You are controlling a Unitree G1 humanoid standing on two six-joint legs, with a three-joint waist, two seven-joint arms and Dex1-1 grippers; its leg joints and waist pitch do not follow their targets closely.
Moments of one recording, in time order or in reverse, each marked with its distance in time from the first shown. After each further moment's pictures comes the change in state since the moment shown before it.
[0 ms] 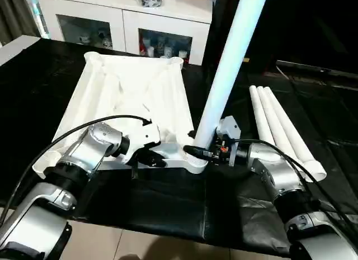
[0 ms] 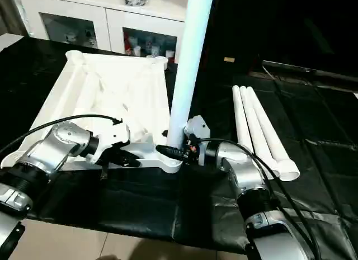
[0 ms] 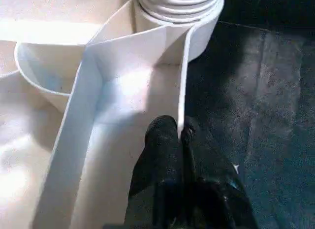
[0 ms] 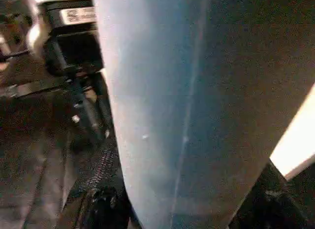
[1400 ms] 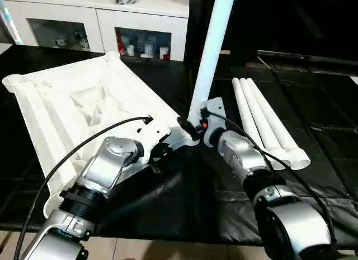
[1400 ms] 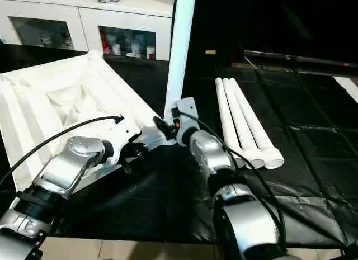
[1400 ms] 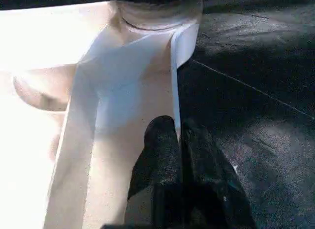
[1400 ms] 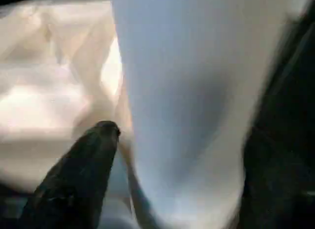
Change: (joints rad) left arm 0.166 -0.138 0.111 -0.337 0.048 0.304 0.424; right arm -0.178 0.138 -0.118 0.338 -0.051 -0.002 -0.445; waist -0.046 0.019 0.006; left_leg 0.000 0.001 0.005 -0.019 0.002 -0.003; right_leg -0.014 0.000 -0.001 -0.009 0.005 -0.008
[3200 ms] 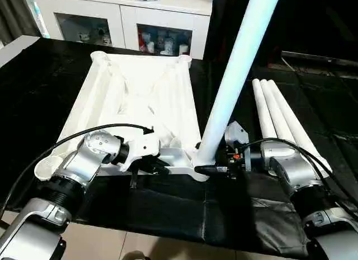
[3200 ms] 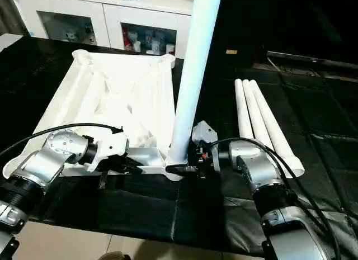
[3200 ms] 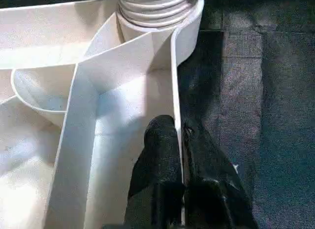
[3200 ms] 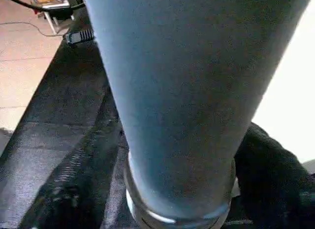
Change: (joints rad) left arm -0.049 0.162 -0.088 0.188 -0.033 -0.500 -0.493; right arm 0.157 -0.311 0.178 -0.409 0.044 0.113 0.751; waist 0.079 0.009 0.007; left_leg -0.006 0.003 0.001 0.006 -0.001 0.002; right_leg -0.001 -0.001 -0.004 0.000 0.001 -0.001
